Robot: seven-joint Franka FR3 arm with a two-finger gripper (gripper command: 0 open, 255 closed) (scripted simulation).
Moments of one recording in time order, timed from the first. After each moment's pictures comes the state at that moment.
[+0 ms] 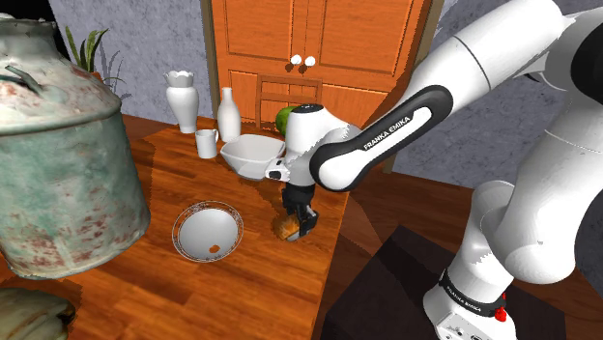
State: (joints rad) arm 0.41 -0.10 0.04 -2.48 -0.02 2.38 -0.87
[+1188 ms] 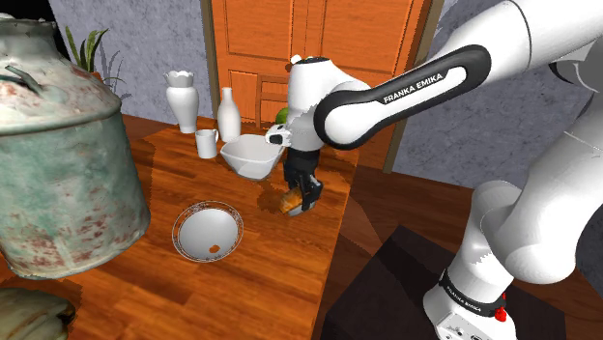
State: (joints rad) arm 0.42 -0.24 0.04 -2.36 -0.01 2.13 -0.88
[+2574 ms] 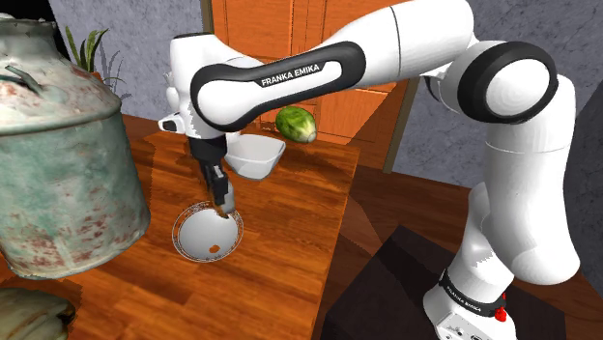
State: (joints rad) arm 0.50 0.34 0.11 -1.57 -0.06 1.91 -0.72
